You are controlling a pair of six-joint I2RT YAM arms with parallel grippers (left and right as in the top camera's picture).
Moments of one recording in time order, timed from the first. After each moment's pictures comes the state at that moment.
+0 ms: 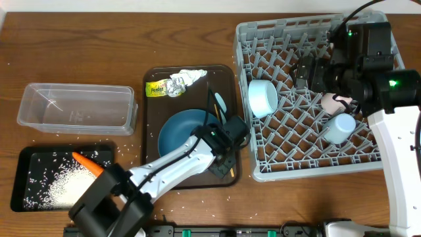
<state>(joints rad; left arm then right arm) -0.83 1.67 1.01 -0.79 0.01 -0.12 0.11 1.46 1.59 -1.06 -0.14 0.25</state>
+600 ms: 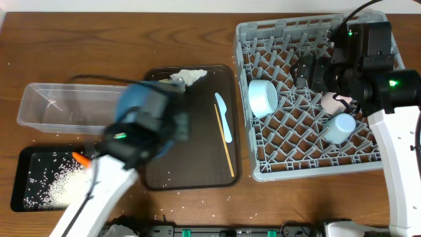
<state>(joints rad) -0.41 1.17 1.11 -0.91 -0.03 -0.46 0.11 1.46 1.59 -1.05 -0.13 0.25</state>
